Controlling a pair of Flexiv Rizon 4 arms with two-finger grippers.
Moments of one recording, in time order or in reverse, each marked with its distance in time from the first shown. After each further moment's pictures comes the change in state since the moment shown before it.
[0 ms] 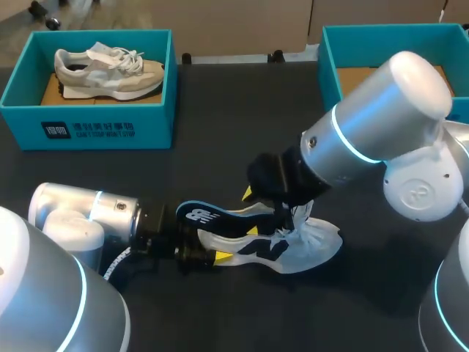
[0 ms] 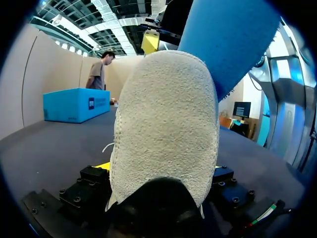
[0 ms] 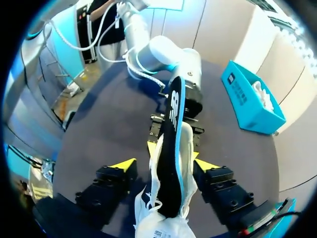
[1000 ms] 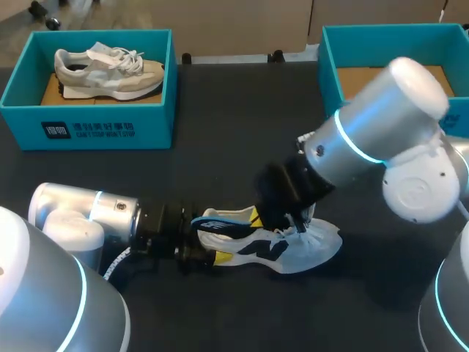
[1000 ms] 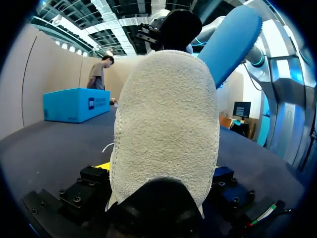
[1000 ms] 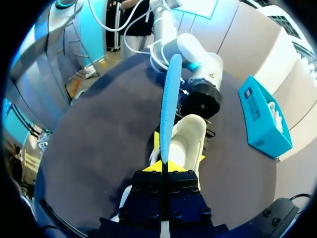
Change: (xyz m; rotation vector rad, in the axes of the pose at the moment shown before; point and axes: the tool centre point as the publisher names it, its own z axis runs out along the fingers) left arm 0.000 0.000 0.000 0.000 0.000 0.000; right arm 0.000 -0.018 0.017 -0.024 0.068 -0.241
